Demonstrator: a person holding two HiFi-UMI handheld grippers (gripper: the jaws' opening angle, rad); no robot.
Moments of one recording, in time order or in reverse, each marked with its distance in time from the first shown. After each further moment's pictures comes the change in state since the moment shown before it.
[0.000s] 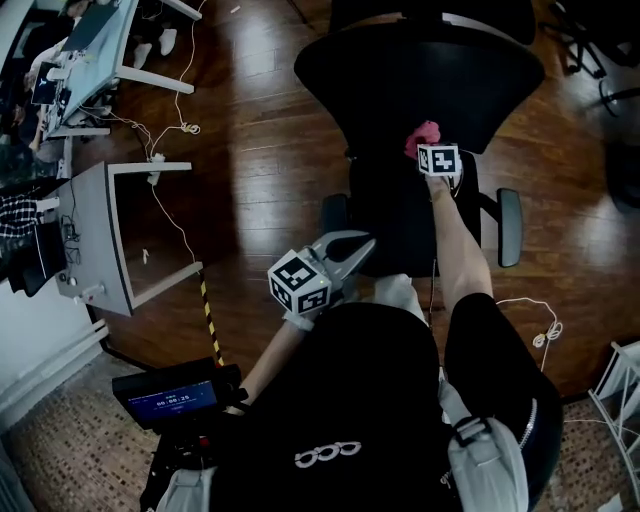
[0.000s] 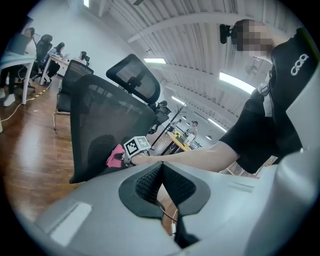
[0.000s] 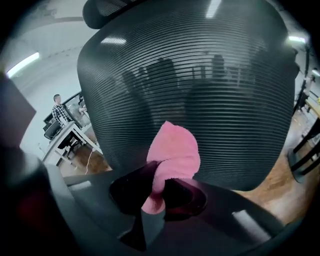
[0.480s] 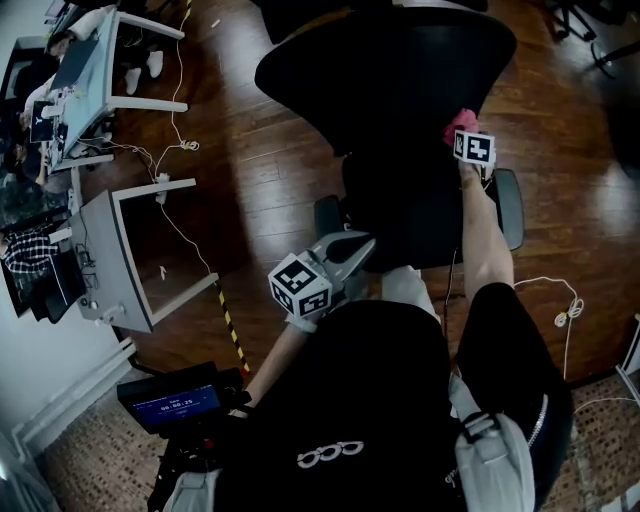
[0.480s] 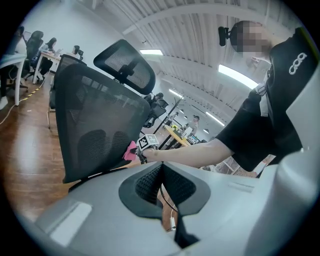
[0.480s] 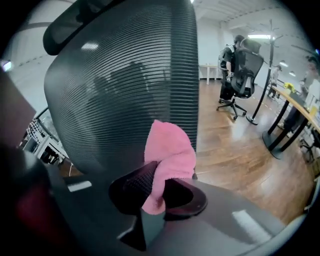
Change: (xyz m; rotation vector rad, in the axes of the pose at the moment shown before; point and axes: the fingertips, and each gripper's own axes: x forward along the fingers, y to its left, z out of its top) left arm 0.023 -0.015 0.003 0.020 0.075 -0.033; right arm -0.054 -0.146 -0.019 0.193 -0.031 -0.210
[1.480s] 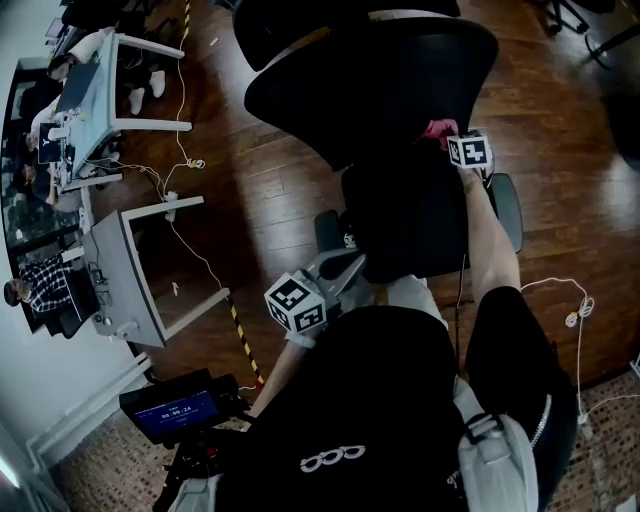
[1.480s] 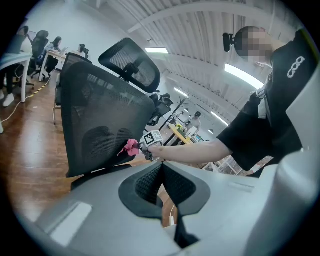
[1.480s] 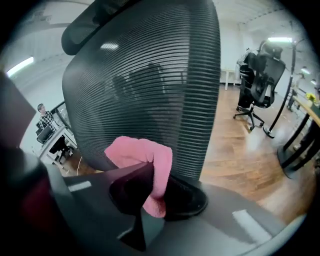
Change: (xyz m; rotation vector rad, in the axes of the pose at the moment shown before) left arm -0.007 0.000 0.006 -0.045 0.020 0.045; right arm -0.004 0.017 0.026 -0.156 -0.017 0.146
